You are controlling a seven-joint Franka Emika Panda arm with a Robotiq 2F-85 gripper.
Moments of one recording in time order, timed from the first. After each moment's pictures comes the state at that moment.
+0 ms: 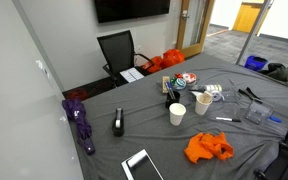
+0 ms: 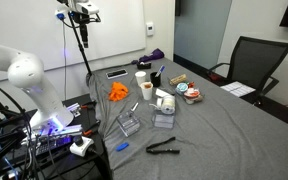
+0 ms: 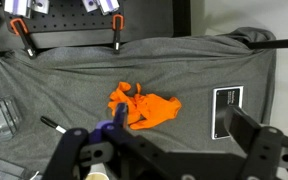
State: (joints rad) arm 0.11 -0.81 0.03 -2.52 0.28 1.62 0.18
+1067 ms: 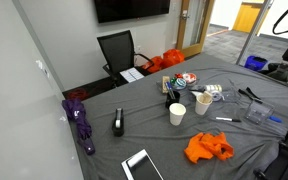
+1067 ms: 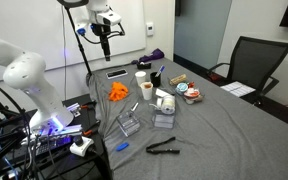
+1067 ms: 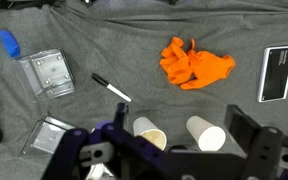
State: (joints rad) arm -0.04 -0.62 -0.20 -2.49 0.11 1.82 -0.14
